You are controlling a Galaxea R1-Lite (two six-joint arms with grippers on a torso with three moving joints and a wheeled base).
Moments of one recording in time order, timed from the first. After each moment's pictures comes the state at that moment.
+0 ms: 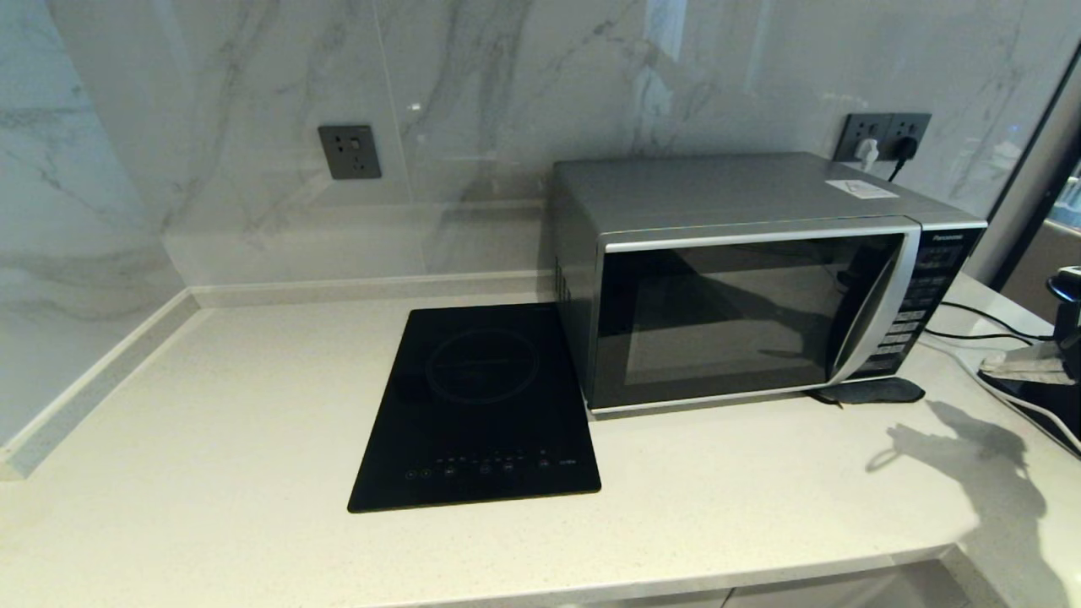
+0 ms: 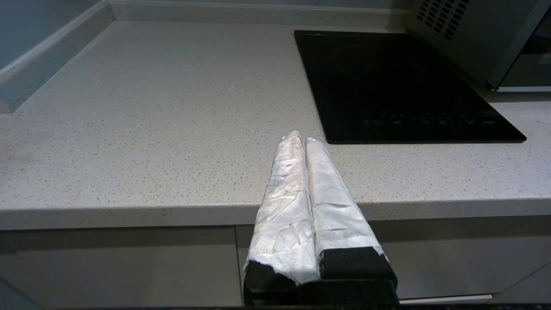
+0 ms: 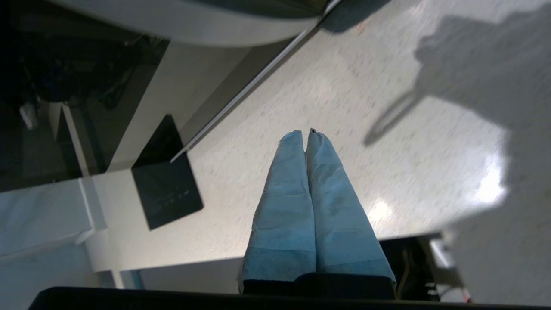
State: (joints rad) left arm 0.00 0.00 0.00 -0.01 0.02 -0.07; right arm -0.59 1.89 -1.47 0.56 0.75 0.28
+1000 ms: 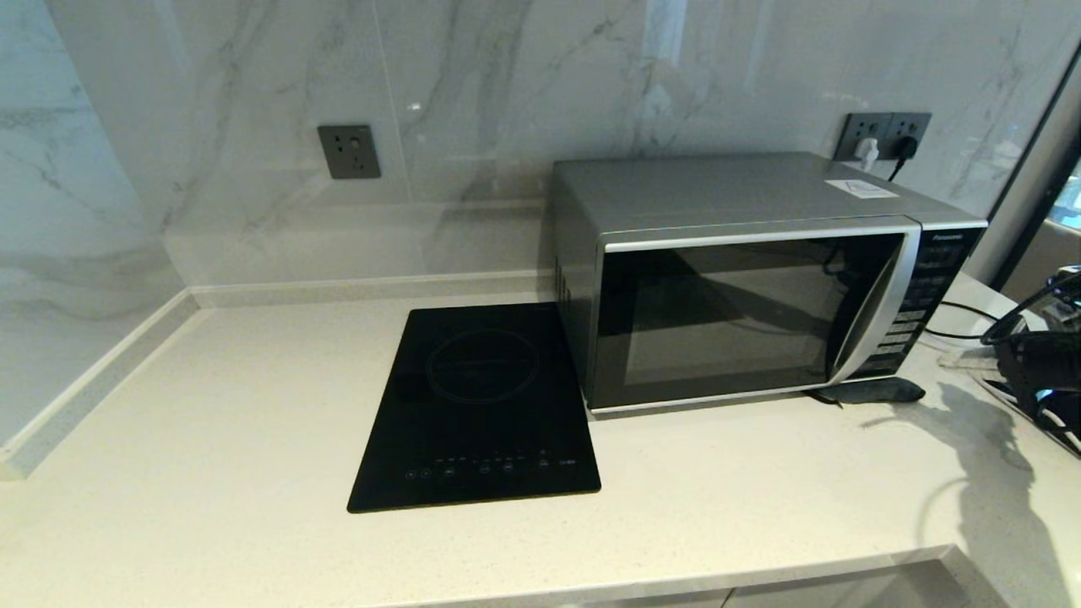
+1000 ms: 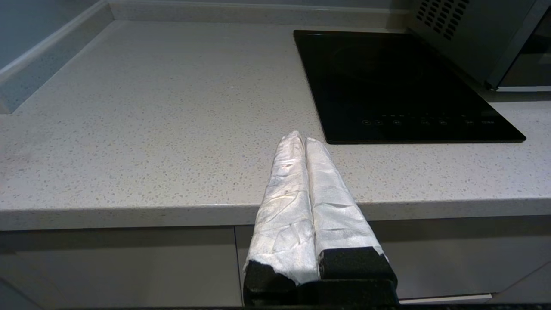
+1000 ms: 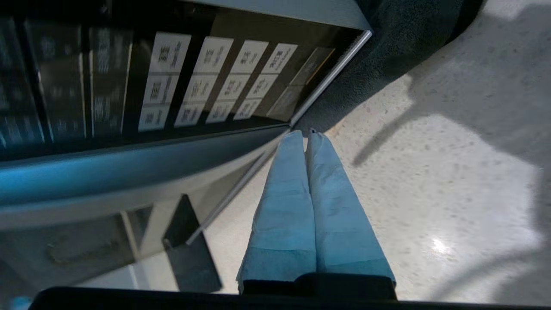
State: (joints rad) left arm 0.00 0.00 0.00 -0.01 0.02 -0.07; right arm -0.57 2.15 -1.52 0.19 0.74 0.57
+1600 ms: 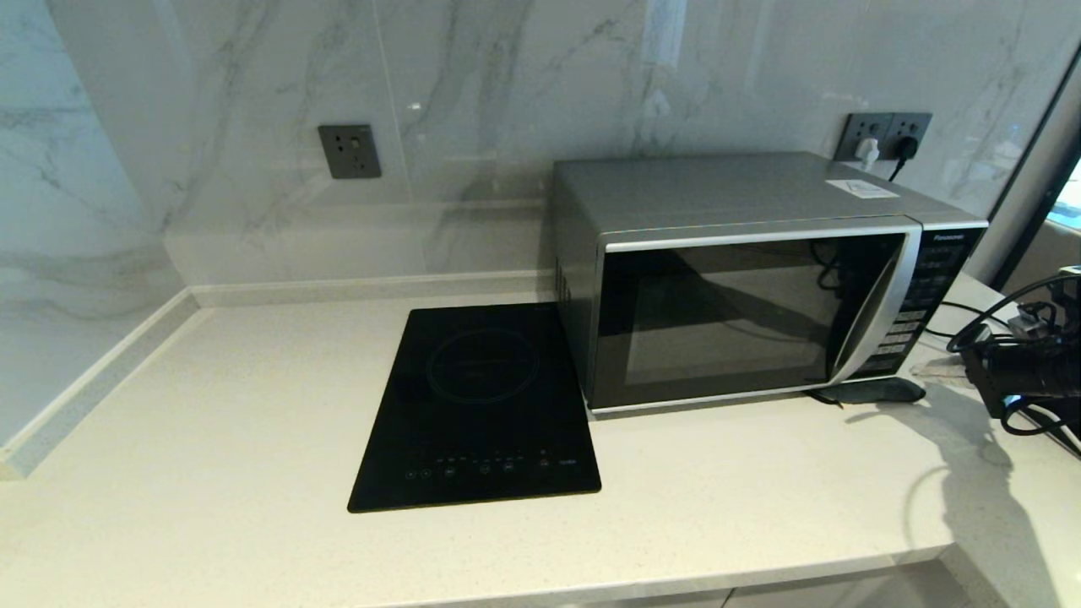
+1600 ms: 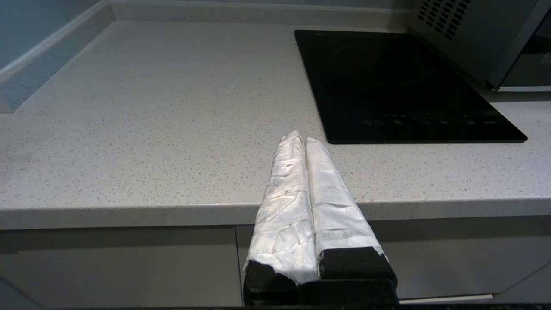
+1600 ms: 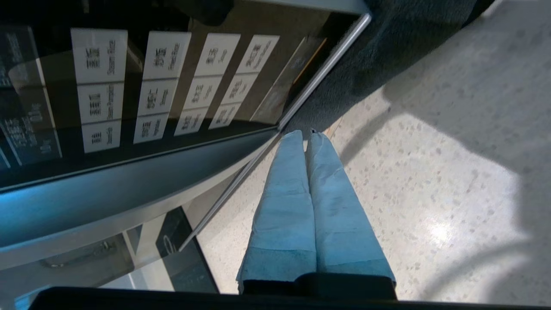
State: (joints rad) left arm 0.00 0.00 0.00 -0.01 0.02 -0.07; right arm -0.52 2.20 -1.53 0.18 0.69 0.61
